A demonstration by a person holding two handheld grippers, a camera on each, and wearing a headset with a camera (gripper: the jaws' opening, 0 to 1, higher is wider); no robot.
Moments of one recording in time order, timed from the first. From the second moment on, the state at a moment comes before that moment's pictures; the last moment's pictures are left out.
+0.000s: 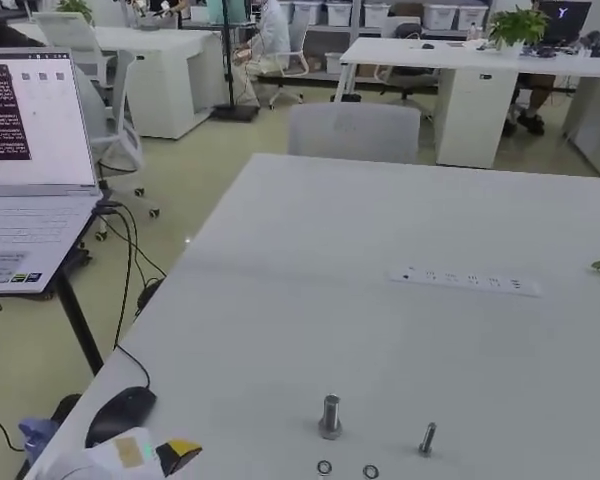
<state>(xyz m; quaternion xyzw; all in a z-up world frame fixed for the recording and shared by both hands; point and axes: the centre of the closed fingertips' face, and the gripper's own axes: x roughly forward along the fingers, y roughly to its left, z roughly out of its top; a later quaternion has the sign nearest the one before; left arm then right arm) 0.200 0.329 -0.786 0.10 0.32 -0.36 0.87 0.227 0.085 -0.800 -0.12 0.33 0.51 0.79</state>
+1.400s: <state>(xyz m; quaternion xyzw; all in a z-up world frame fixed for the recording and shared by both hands) 0.213 0.317 -0.790 0.11 0.32 -0.39 0.86 0.265 0.120 -0.815 -0.22 0.35 0.56 0.72</state>
